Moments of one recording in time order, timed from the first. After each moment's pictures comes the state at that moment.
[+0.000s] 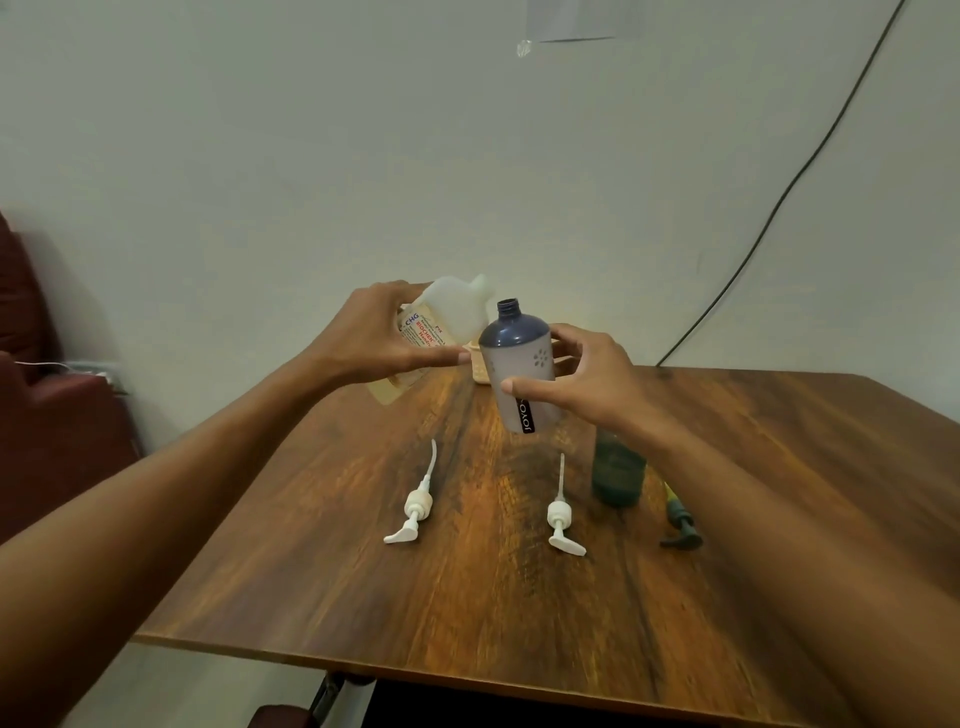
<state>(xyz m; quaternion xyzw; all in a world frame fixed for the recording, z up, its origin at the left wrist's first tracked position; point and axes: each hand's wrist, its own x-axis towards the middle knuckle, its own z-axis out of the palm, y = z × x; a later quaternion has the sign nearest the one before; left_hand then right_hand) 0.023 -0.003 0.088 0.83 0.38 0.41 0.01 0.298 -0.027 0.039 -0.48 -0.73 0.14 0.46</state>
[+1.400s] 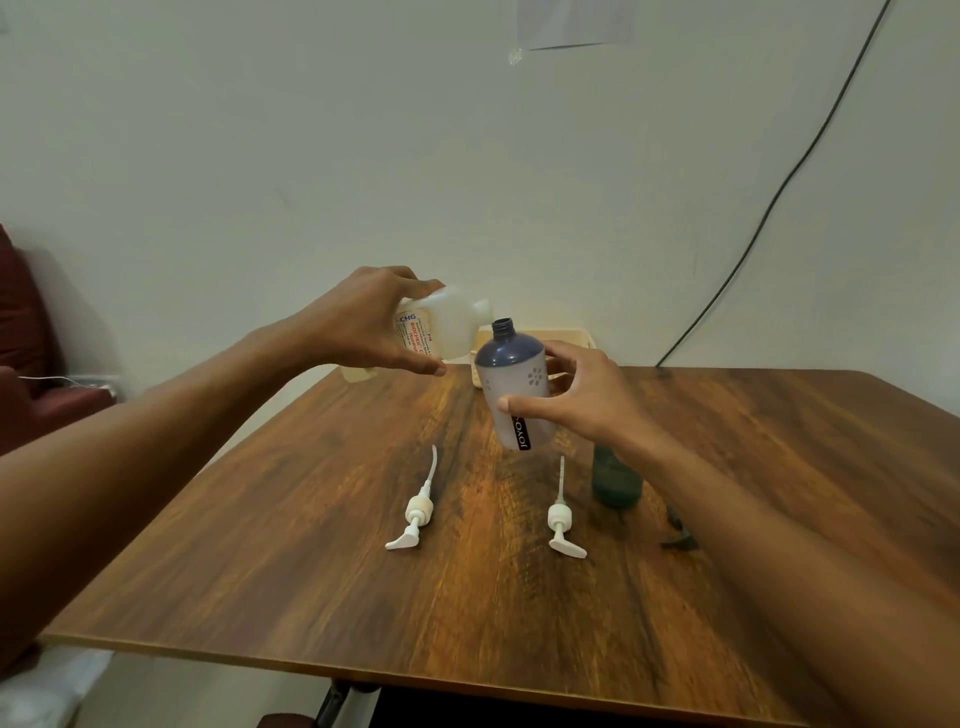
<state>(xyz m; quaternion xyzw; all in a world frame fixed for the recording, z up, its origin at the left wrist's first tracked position) 0.020 -0.009 0.126 0.88 0.39 0.24 -0.13 0.299 -0.027 0.024 -0.47 -0.73 0.15 0.47</state>
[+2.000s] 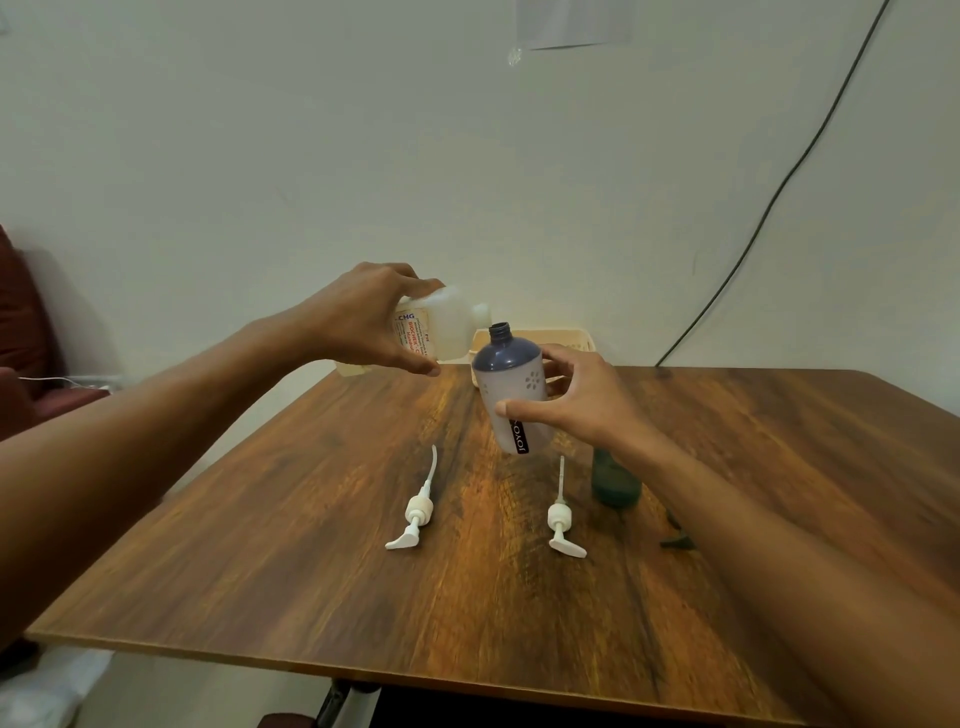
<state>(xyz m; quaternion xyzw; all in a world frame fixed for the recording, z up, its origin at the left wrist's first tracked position) 0.020 -0.012 0.133 0.87 0.41 0.20 -0.17 0.296 -0.026 0.020 -0.48 -0.73 0.15 0.47</state>
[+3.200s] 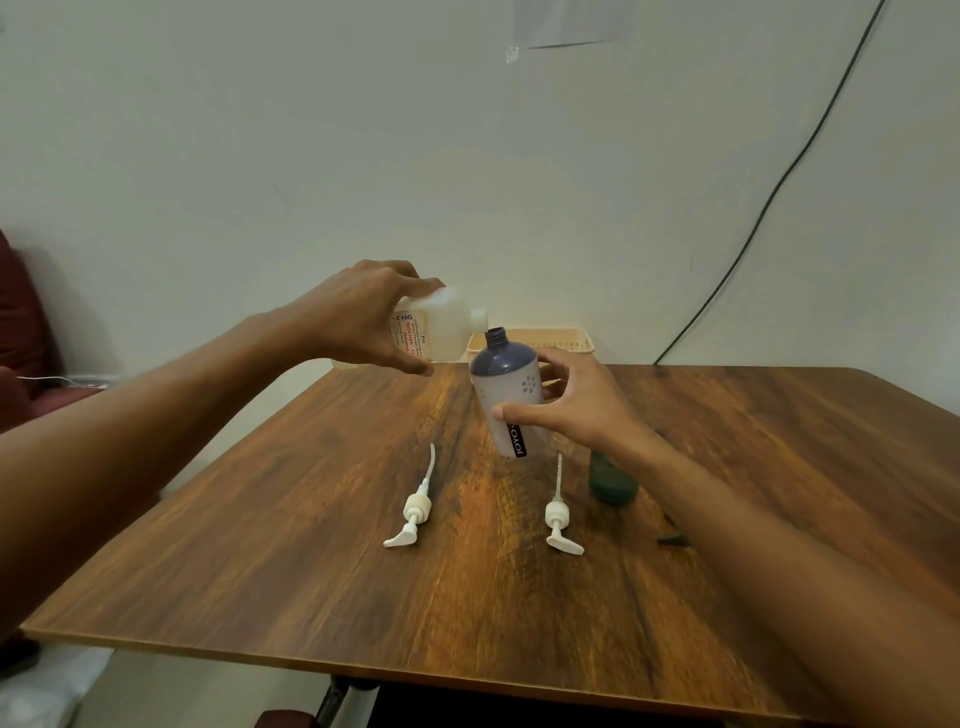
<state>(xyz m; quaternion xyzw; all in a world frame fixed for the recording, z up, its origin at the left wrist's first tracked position) 0.020 -0.014 0.135 0.87 0.42 0.17 -0.21 0.298 -0.022 0.014 -0.48 -0.73 0.17 0.46</state>
